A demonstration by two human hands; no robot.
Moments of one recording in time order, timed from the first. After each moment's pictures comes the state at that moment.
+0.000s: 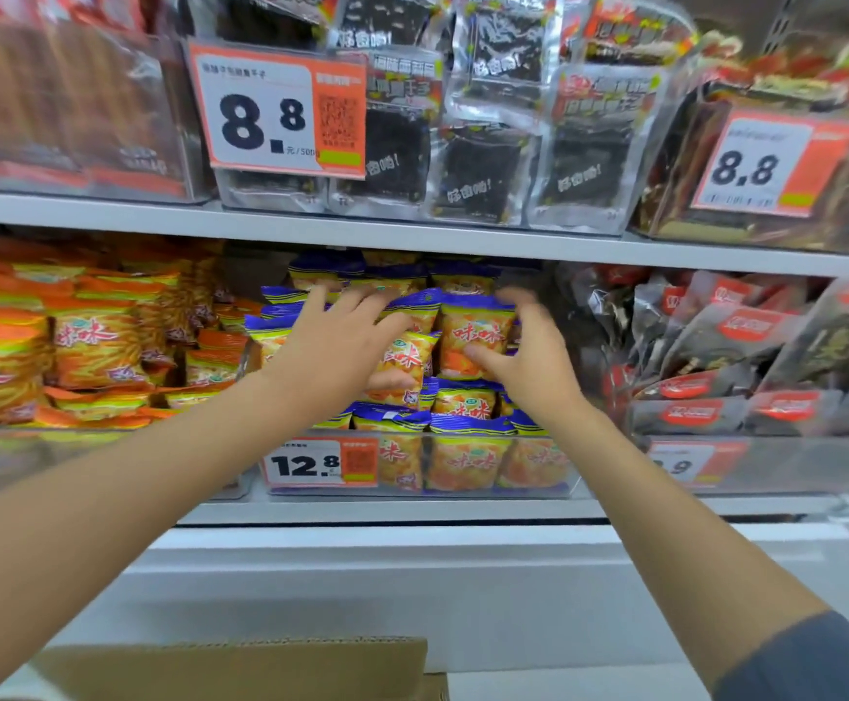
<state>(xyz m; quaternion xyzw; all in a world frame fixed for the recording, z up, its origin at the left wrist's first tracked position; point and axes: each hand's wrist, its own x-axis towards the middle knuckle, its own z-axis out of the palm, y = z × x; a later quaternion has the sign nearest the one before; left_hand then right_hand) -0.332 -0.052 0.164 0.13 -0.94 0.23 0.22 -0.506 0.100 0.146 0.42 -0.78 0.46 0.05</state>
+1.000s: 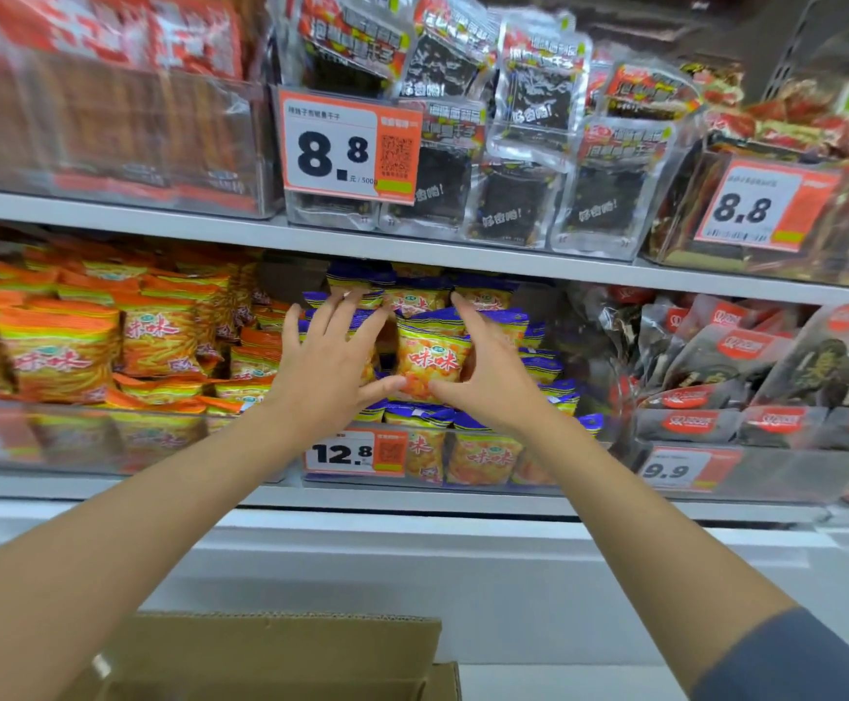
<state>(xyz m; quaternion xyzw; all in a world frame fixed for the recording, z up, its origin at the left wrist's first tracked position) -0.291 -0.056 0.145 0.25 -0.93 0.10 0.26 -0.445 0.084 0.160 0.51 -0.78 0.36 -0.02</state>
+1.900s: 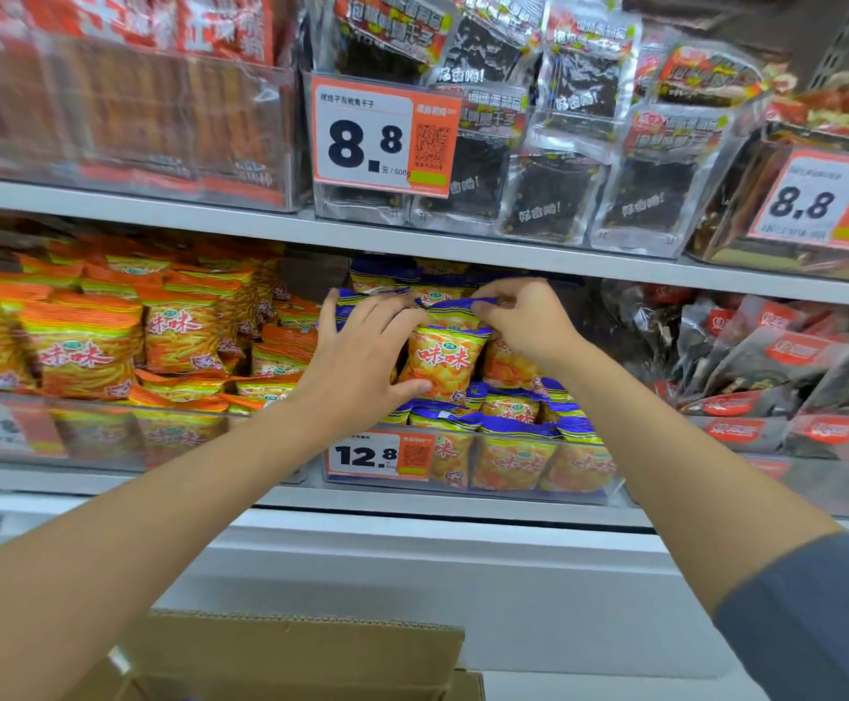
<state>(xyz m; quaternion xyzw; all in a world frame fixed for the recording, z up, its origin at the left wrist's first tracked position) -0.291 -0.057 0.150 0.18 -0.93 0.03 0.31 -0.477 0.046 0.196 0.45 -0.77 0.44 -0.05</state>
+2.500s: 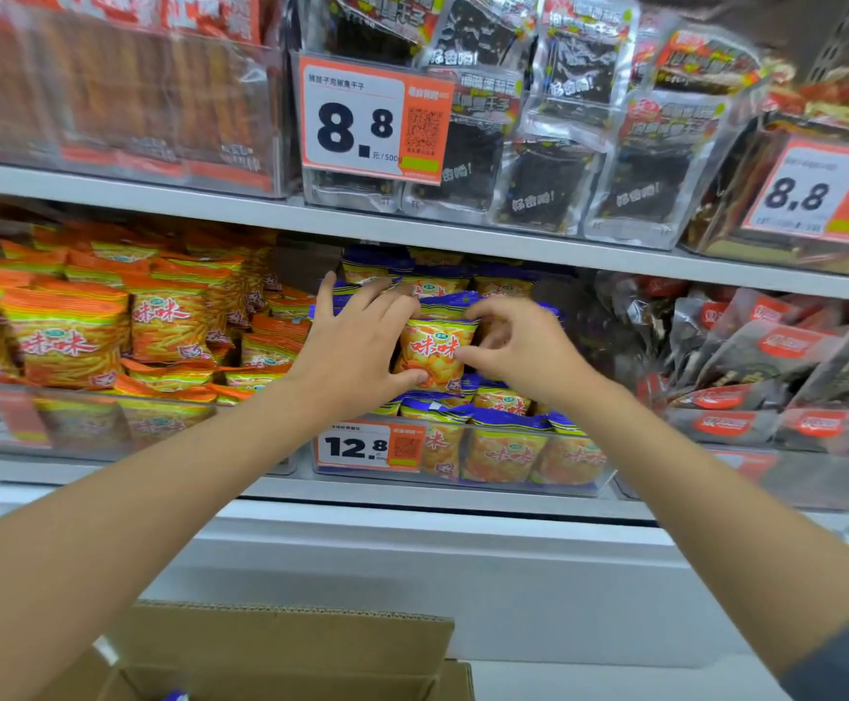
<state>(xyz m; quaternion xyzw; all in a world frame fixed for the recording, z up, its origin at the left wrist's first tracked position) -0.299 -0.058 0.153 0.18 -0.94 0.07 0.29 -0.454 0.080 0.183 0.51 -0.79 0.34 -0.01</state>
